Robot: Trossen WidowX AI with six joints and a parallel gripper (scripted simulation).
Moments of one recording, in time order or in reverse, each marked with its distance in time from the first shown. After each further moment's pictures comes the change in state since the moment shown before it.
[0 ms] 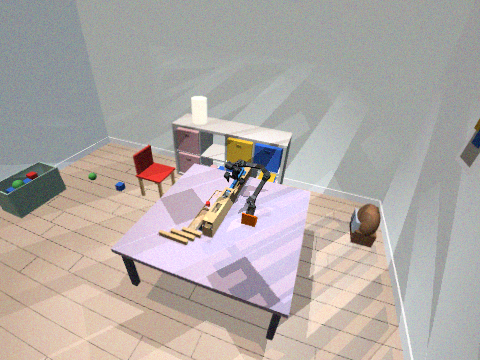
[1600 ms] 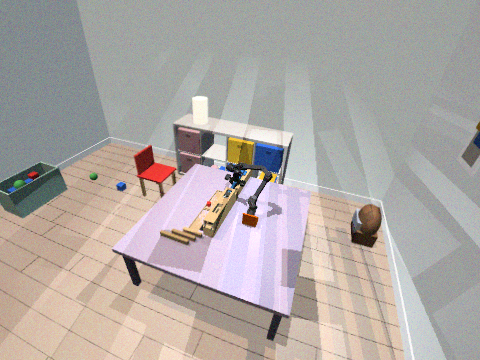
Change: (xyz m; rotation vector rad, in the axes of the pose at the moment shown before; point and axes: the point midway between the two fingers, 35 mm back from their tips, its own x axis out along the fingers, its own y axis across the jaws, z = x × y) arm 0.026 -0.004 0.003 0.015 -0.036 -0.011
